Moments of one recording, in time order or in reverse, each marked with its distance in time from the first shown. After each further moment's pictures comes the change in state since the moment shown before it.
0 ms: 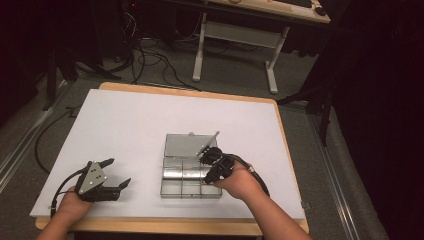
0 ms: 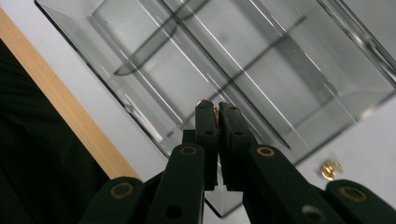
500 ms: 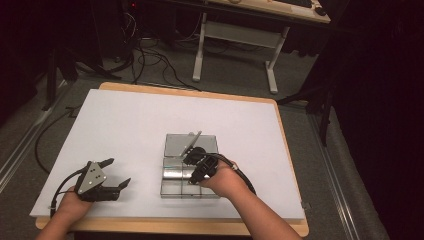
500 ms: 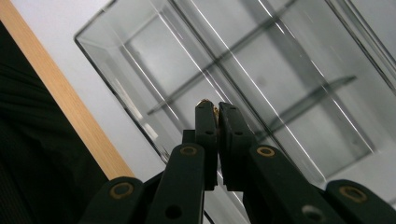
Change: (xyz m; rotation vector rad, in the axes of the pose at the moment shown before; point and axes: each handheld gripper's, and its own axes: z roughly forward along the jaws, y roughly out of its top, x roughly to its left) left arm 0.001 0.000 -0.001 -0.006 -0.004 -0.004; right arm 0.023 0.030 0.013 0.008 0.019 -0.068
